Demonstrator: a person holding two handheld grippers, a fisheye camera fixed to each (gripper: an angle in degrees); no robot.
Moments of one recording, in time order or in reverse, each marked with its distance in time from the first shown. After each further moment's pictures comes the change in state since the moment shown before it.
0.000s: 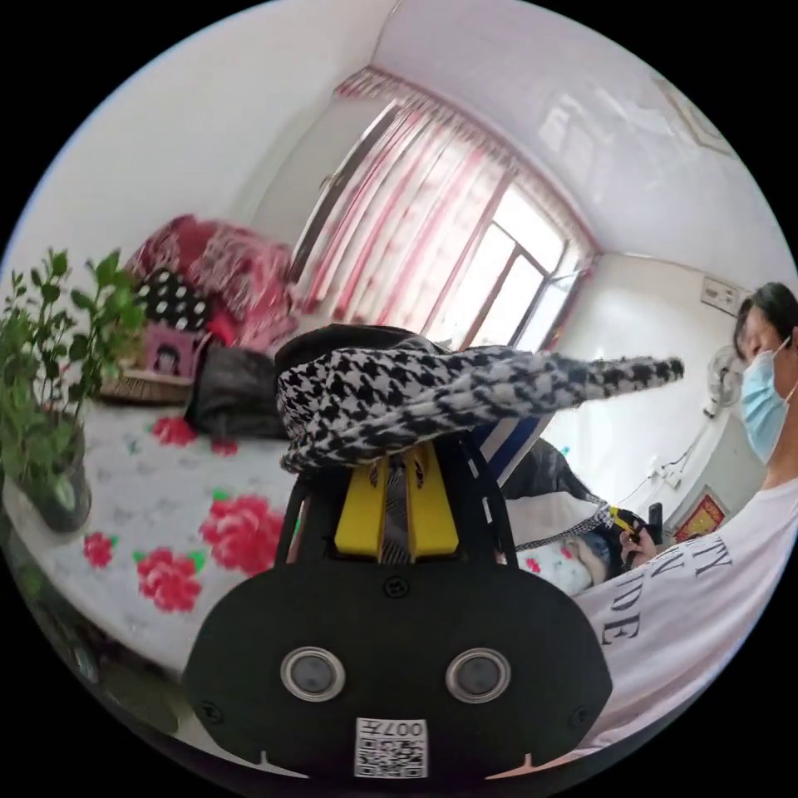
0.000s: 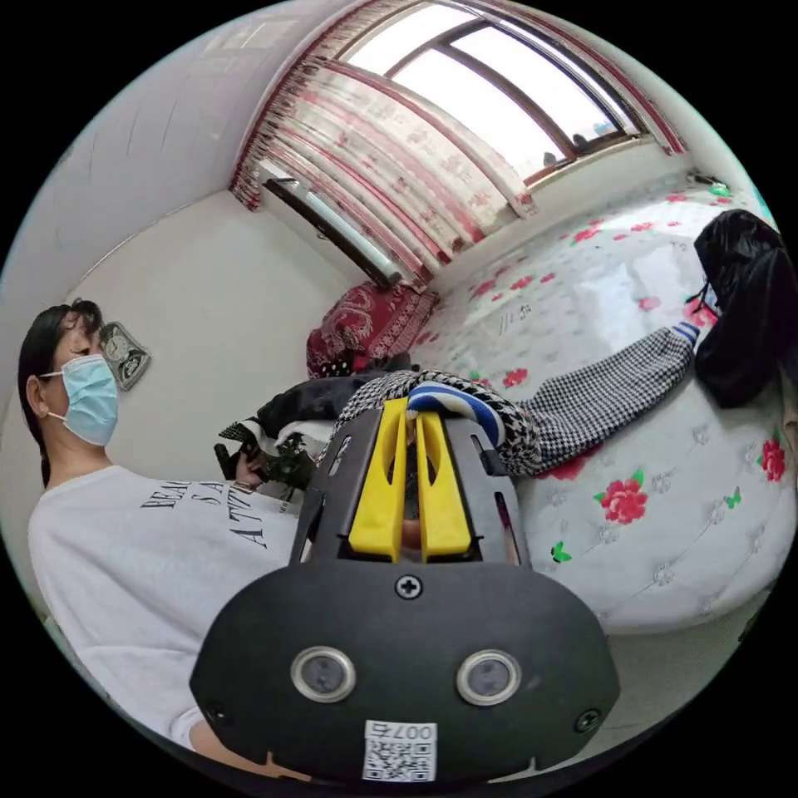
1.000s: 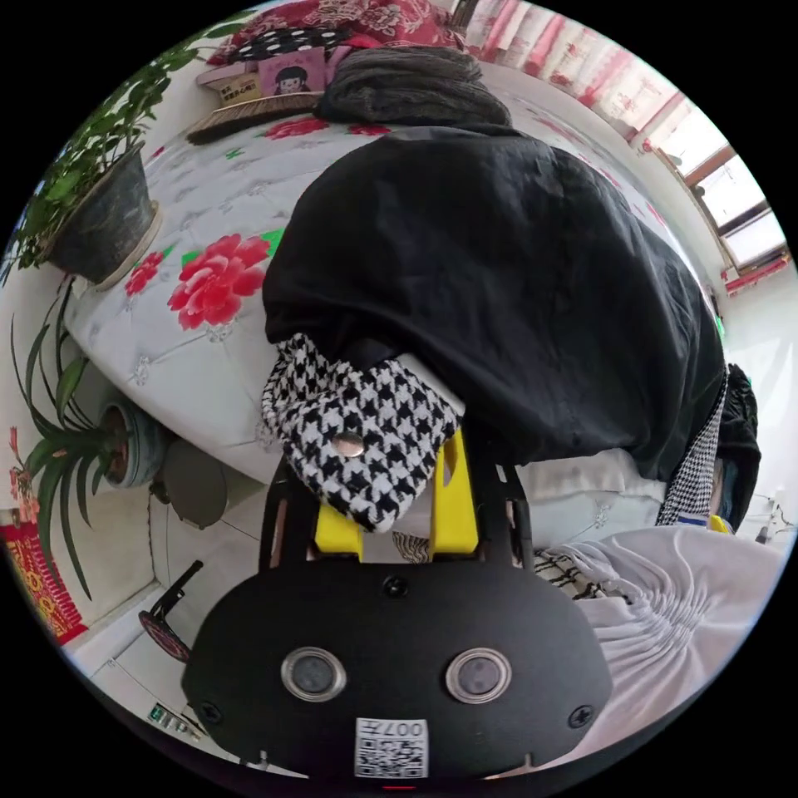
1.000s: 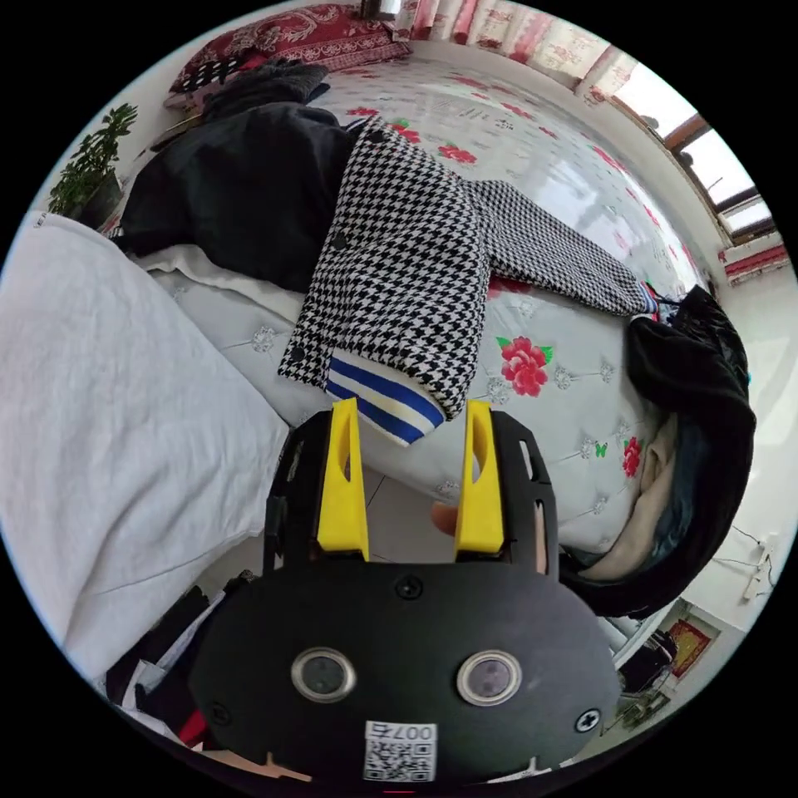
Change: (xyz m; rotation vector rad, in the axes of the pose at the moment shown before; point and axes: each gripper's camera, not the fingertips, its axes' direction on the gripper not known) left arm -0.001 0.148 0.185 -0.543 -0.448 -0.141; right arm -0.078 0.010 0.204 -0.801 0.799 -0.400
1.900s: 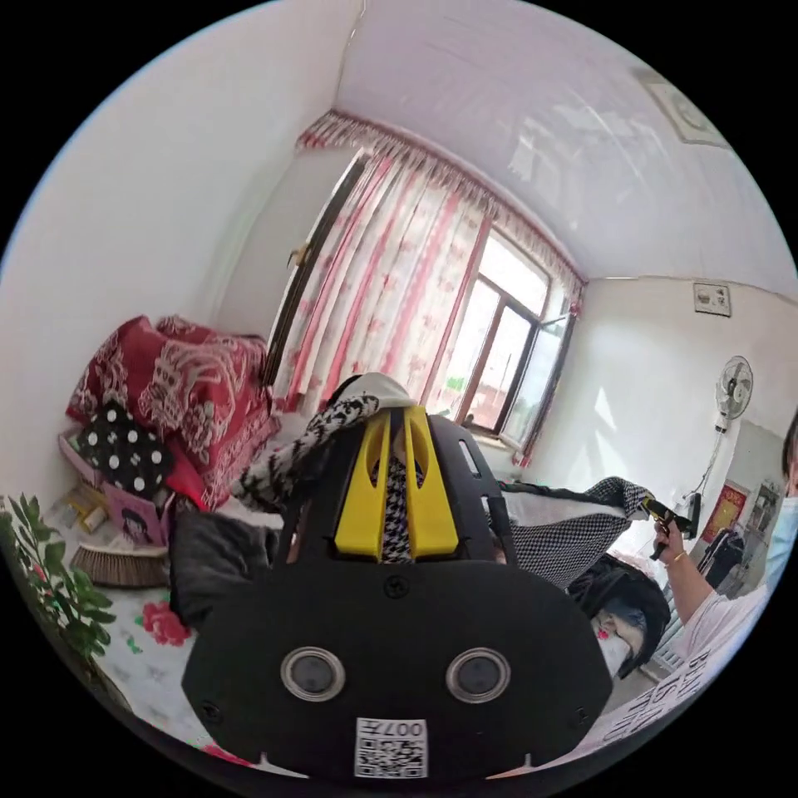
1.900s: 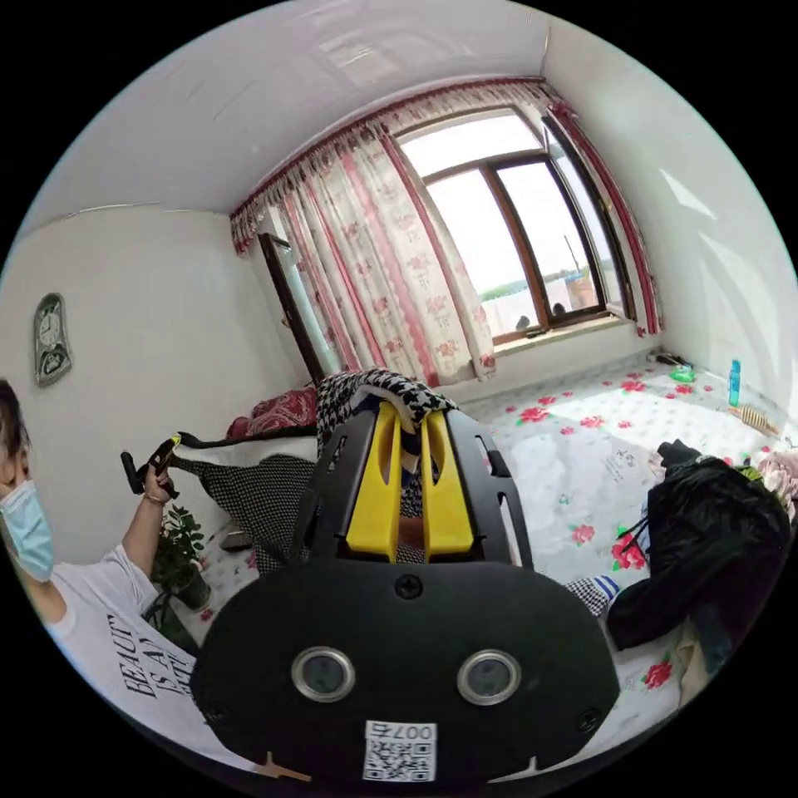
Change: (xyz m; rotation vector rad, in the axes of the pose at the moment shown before) left arm -0.005 -0.156 -0.456 1.235 0.596 0.387; right arm 0.264 0.078 -0.430 1.322 -0.201 0.406
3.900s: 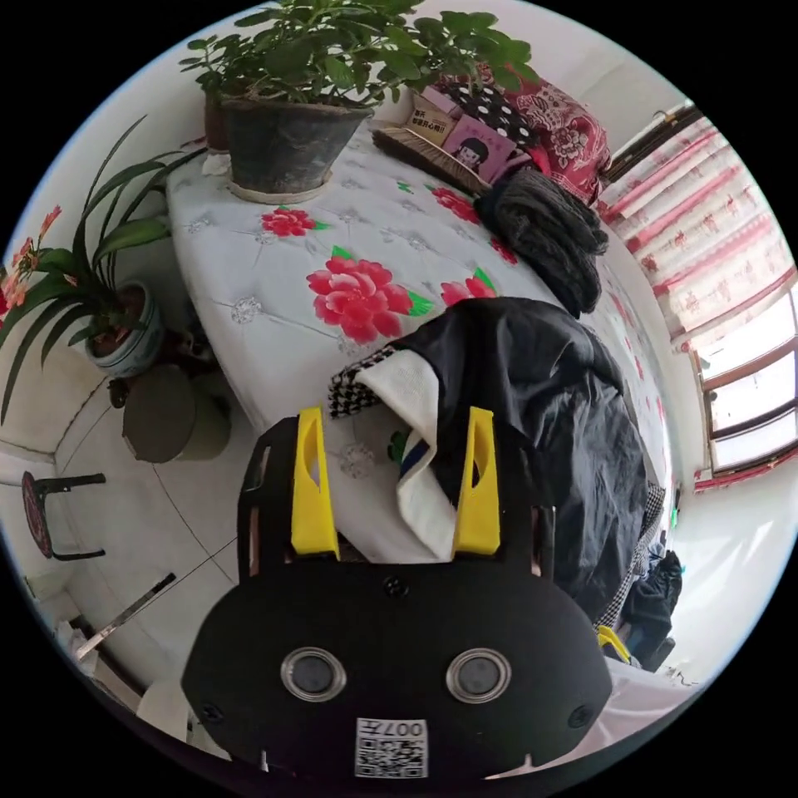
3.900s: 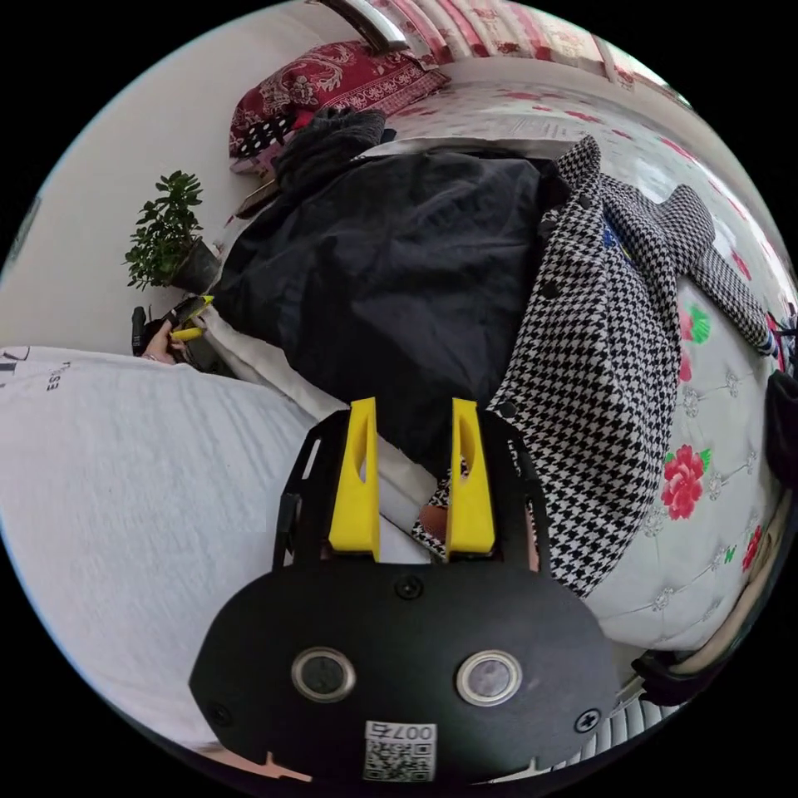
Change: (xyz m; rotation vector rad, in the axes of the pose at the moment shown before) left arm -0.143 0.372 -0.101 -0.743 -0.786 -0.839; right arm -0.079 0.325 0.153 -1.164 -0.231 -0.111
